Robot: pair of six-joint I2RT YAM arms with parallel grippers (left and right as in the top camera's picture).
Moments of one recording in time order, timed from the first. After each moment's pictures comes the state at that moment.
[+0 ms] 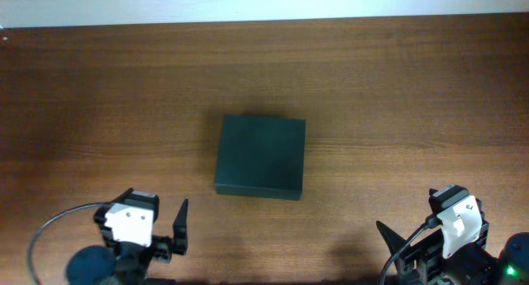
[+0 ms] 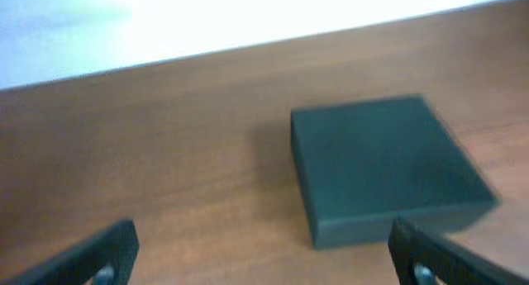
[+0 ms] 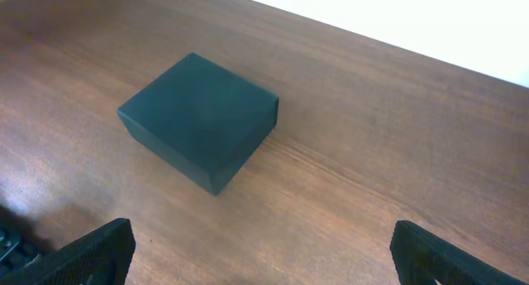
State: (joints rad) left arm -0.07 0.27 0.76 -0.90 0.10 0.11; right arm 0.22 0.51 1.23 -1.27 -0.23 -0.16
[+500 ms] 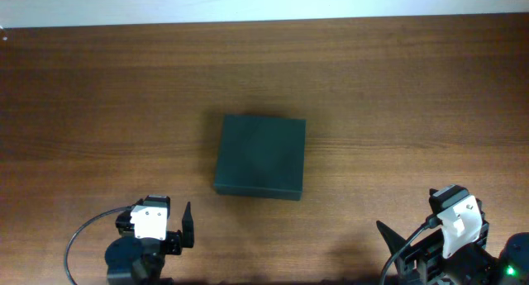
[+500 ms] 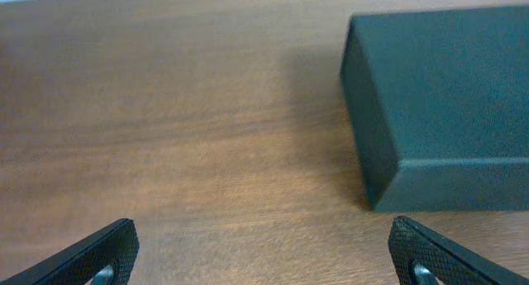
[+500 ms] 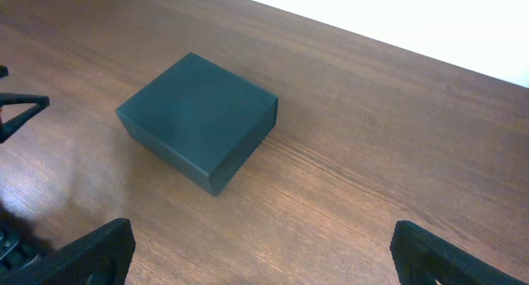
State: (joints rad) left arm 0.05 0.02 0.30 -0.78 0.08 0.11; right arm 0.22 0.51 1.23 -1.27 -0.23 -0.16
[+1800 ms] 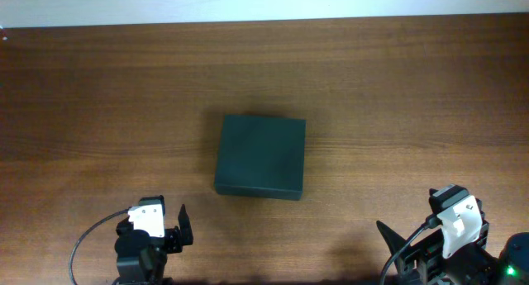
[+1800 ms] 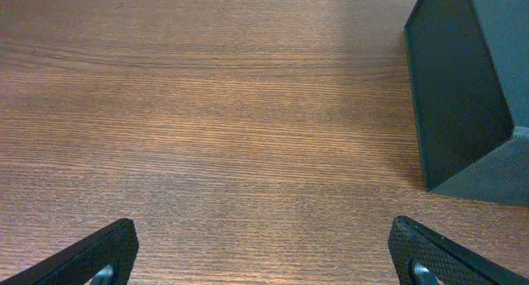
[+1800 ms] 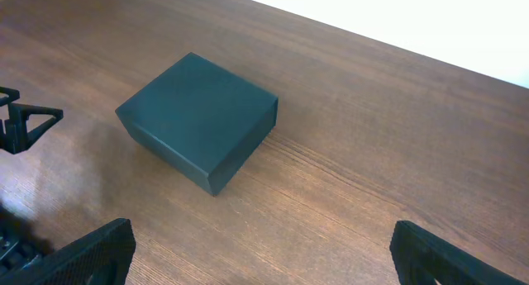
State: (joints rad) left arm 0.06 0.02 0.19 -0.77 -0.03 -0.01; right arm 0.22 0.51 1.23 -1.27 -0.23 -0.16
